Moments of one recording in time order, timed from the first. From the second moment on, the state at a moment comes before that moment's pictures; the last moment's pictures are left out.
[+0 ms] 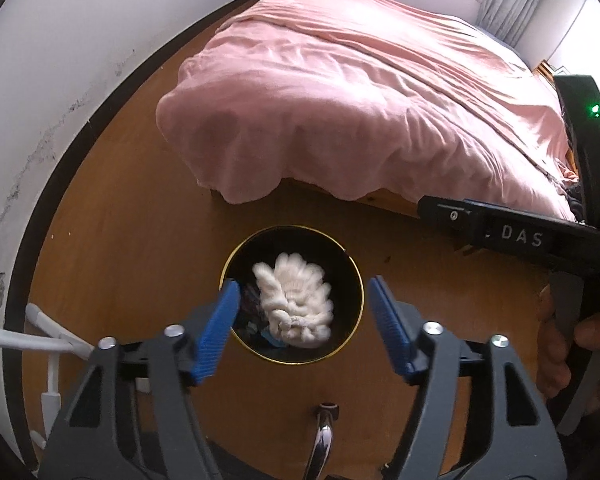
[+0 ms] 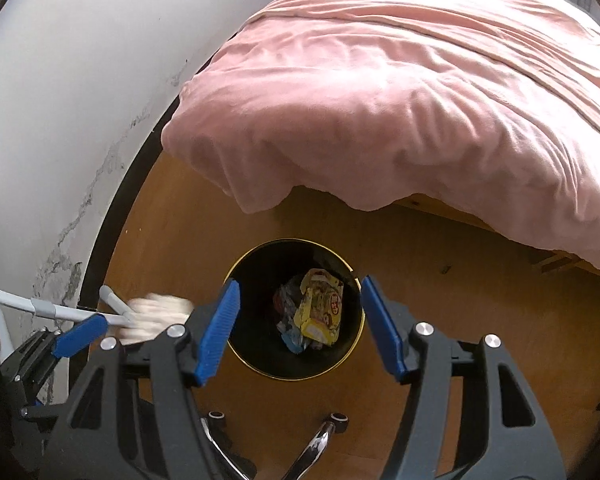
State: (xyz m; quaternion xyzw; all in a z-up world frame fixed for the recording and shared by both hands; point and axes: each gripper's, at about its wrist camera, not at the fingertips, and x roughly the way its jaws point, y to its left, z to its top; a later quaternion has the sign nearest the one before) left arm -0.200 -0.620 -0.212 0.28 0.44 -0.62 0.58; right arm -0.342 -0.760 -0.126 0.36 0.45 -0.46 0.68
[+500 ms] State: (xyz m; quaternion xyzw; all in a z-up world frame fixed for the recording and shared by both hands) left arm -0.142 -0.546 -0.111 0.24 0.39 -0.59 0.67; right arm -0.276 -0.714 -0.062 0.29 0.44 -0.41 0.74
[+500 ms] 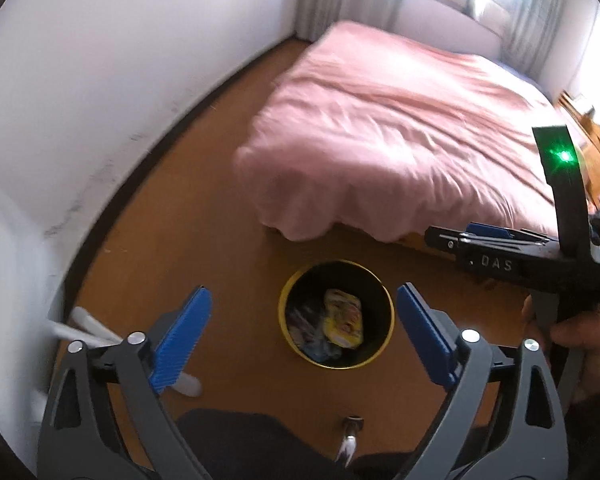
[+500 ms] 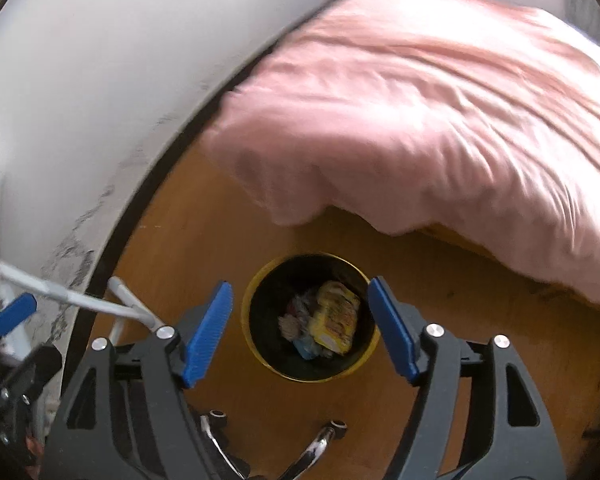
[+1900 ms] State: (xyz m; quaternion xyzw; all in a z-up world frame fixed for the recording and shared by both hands) left arm 0.260 -0.089 -0.019 0.12 0.38 -0.19 0.90; right arm 0.248 -0.247 -0.035 -0.03 0.49 0.20 0.85
